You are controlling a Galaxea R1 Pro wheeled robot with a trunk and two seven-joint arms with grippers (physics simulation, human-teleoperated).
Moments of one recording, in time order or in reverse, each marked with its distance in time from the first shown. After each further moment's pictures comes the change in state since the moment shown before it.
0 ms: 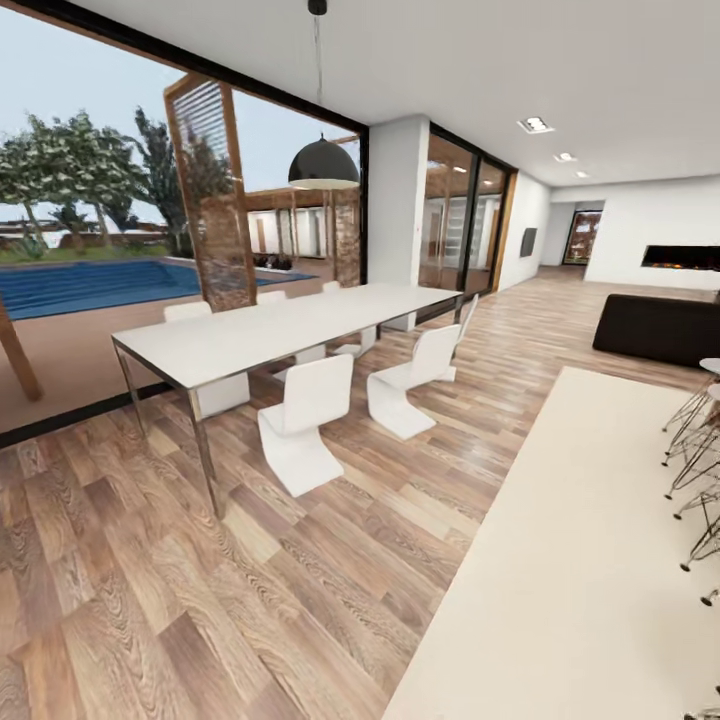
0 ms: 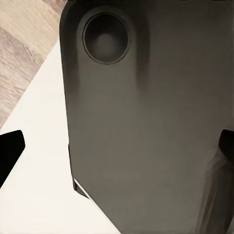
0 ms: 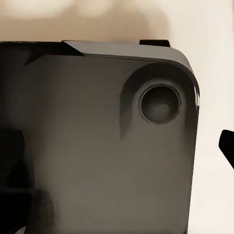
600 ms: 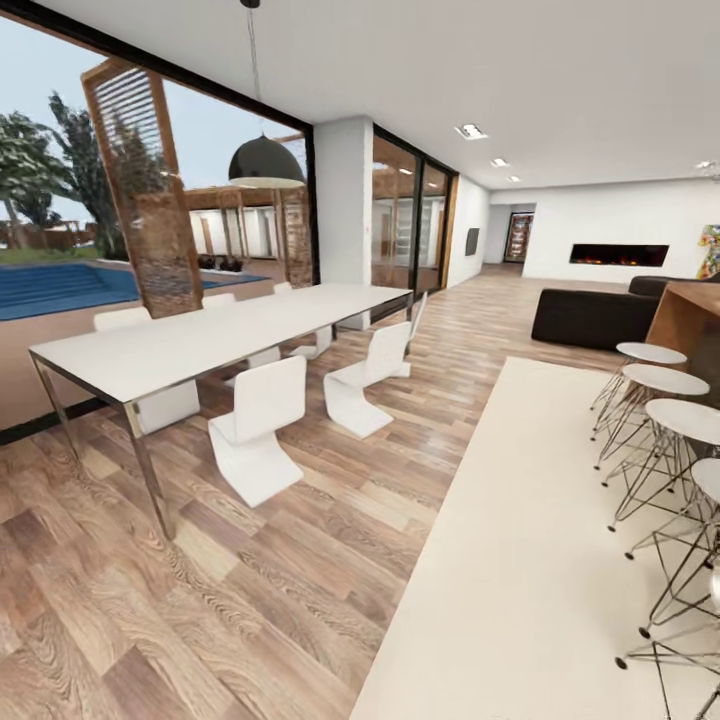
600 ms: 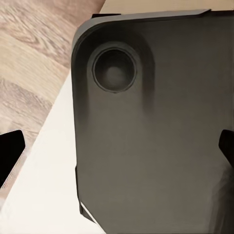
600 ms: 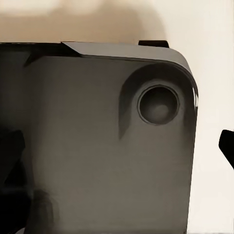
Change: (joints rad) left arm -0.001 0.005 -0.001 0.000 -0.005 -0.086 0.011; right arm 0.000 -0.002 -0.002 -0.002 -0.001 0.000 0.000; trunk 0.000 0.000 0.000
